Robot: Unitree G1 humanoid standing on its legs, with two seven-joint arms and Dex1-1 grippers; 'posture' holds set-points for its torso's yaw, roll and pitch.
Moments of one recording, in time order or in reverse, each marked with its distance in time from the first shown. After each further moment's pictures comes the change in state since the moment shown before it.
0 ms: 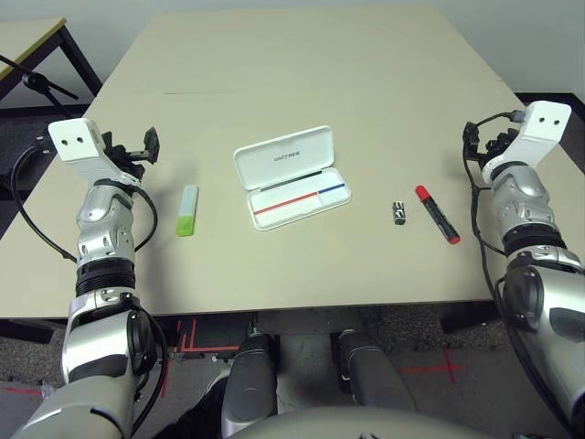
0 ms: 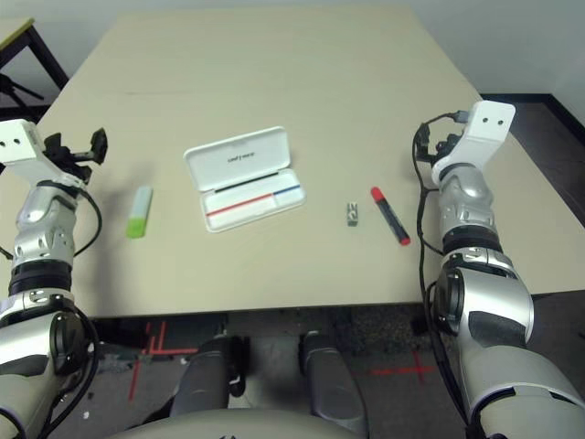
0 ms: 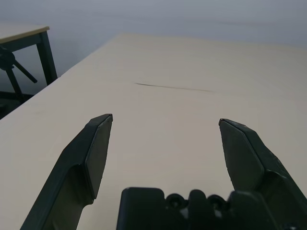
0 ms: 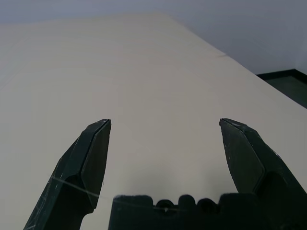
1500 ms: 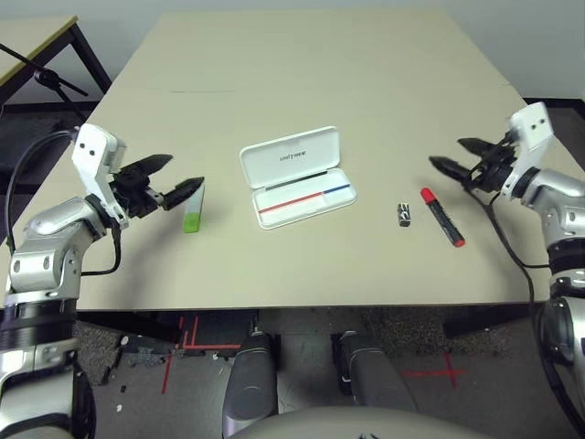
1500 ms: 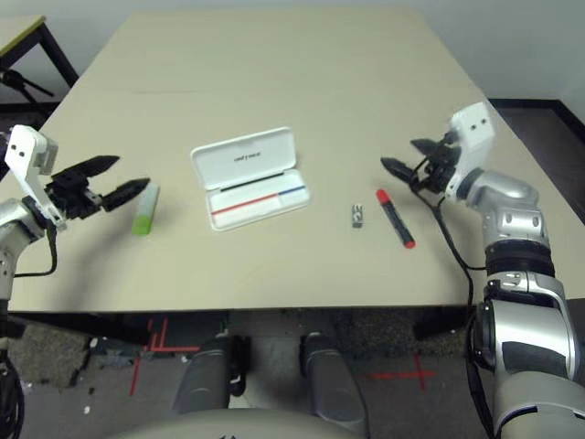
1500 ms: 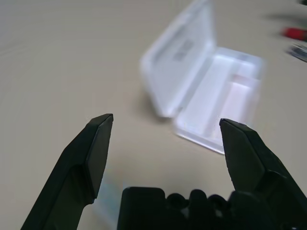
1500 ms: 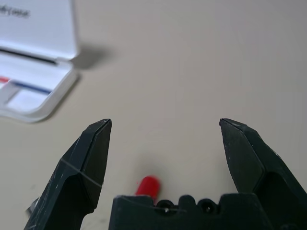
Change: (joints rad) left arm 0.360 0.303 -0.184 -0.785 -0.232 0.575 -0.669; right arm 0.218 -0.171 0.214 -0.404 0.020 0.338 0.850
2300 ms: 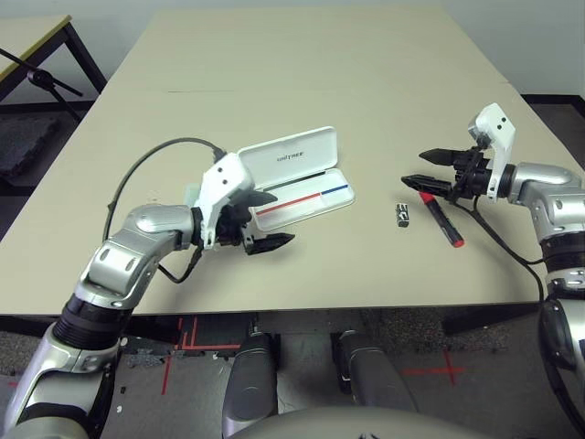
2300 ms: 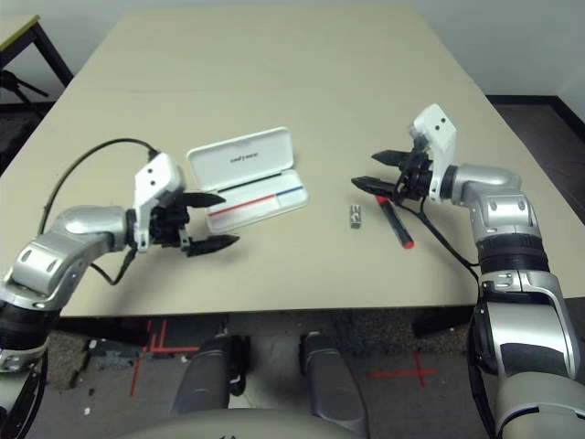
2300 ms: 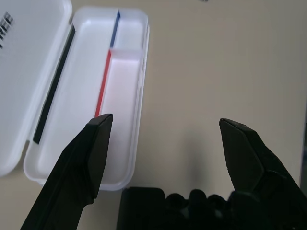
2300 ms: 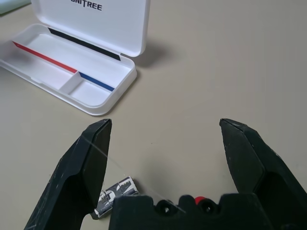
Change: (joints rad) left arm -0.160 -0.080 -0.462 -0.106 0.182 0.117 0.014; right arm -0.033 -0.007 0.073 -0.155 -0.003 0.154 0.108
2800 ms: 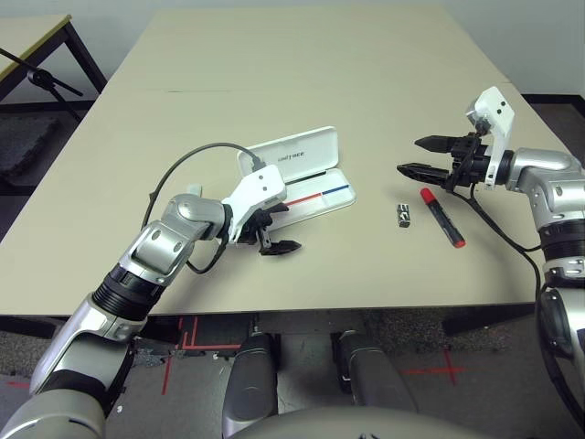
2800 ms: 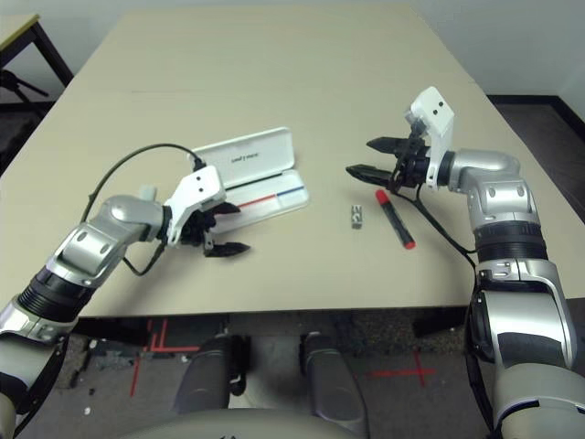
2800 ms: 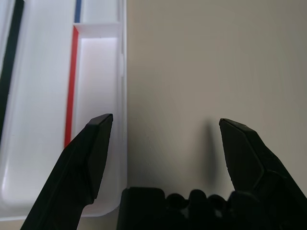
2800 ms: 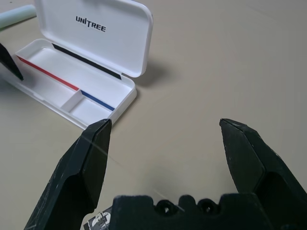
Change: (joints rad) left arm -0.122 -0.057 -0.150 0.131 0.125 0.004 -0.087; right arm -0.058 0.005 0.006 0.005 -0.003 0.002 -0.002
